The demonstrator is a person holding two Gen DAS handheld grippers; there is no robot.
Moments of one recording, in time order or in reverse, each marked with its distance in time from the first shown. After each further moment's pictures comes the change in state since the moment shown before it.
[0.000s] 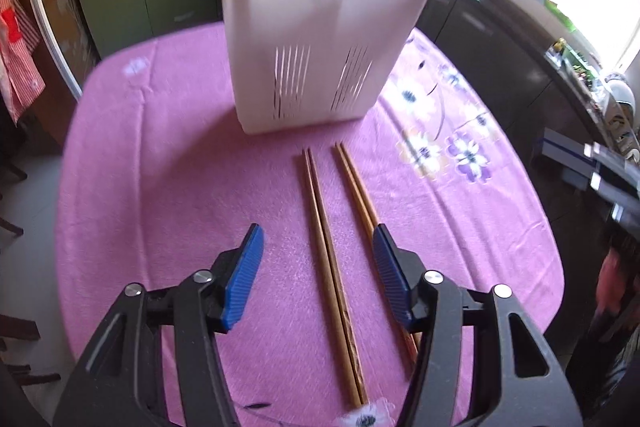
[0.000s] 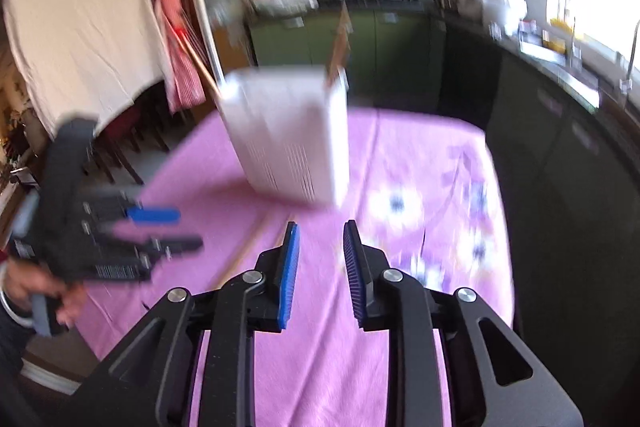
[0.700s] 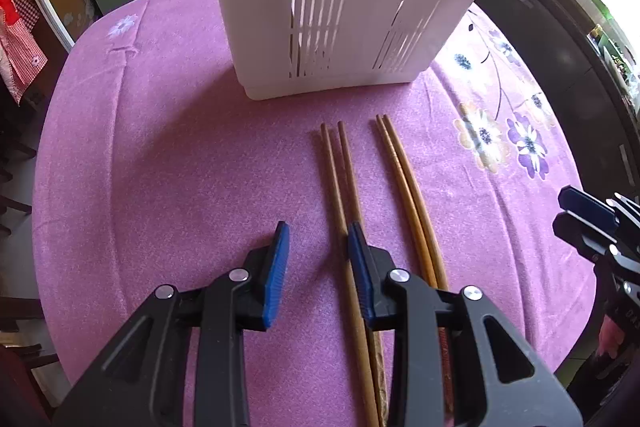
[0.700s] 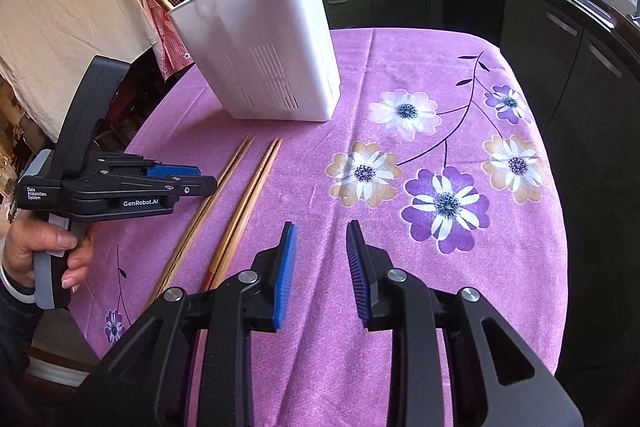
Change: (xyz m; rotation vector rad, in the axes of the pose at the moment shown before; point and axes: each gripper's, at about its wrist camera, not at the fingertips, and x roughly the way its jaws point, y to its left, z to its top) left arm 0.070 0.005 0.016 -0.025 0.132 0.077; right arm 0.057 -0.024 -0.034 0.091 0.147 0.060
